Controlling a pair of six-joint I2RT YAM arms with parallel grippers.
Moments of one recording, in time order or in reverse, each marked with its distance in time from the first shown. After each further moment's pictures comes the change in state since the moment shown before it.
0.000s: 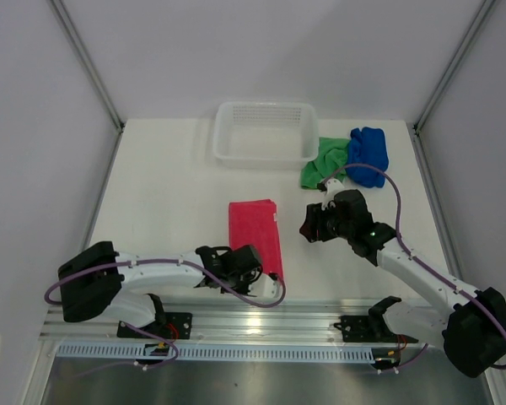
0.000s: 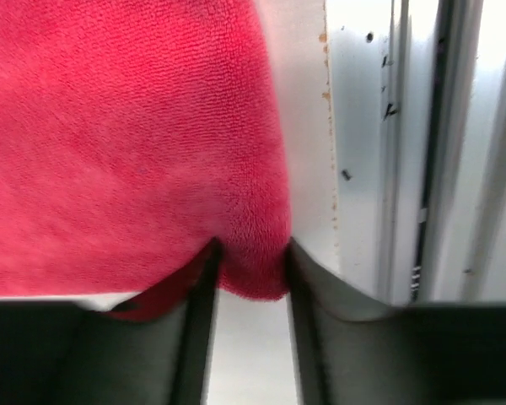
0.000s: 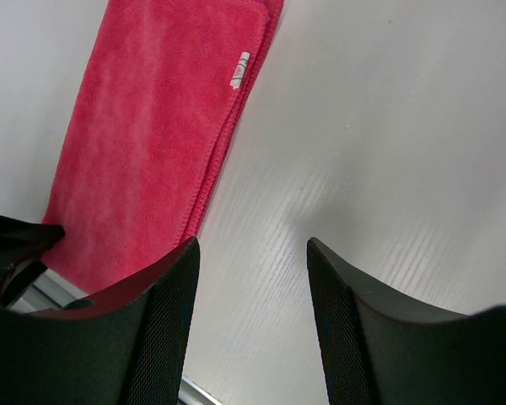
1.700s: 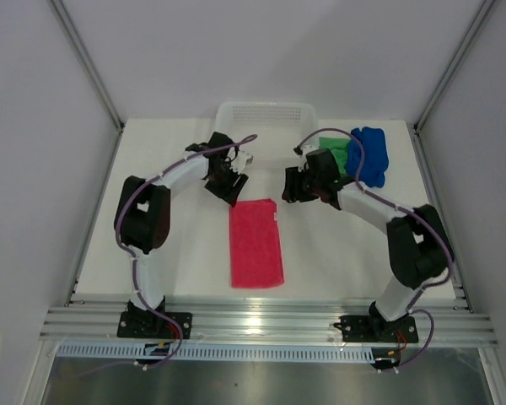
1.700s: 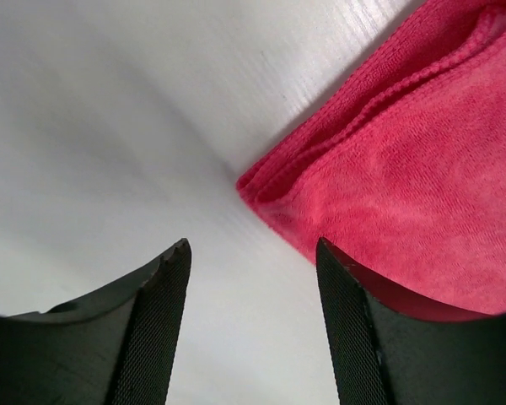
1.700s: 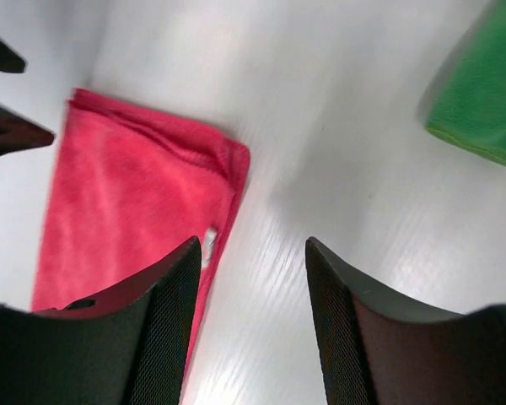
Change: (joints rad) left arm 0.769 0.662 0.886 -0.284 0.172 -0.362; right arm -0.063 0.676 0.487 0.060 -0.041 -0.013
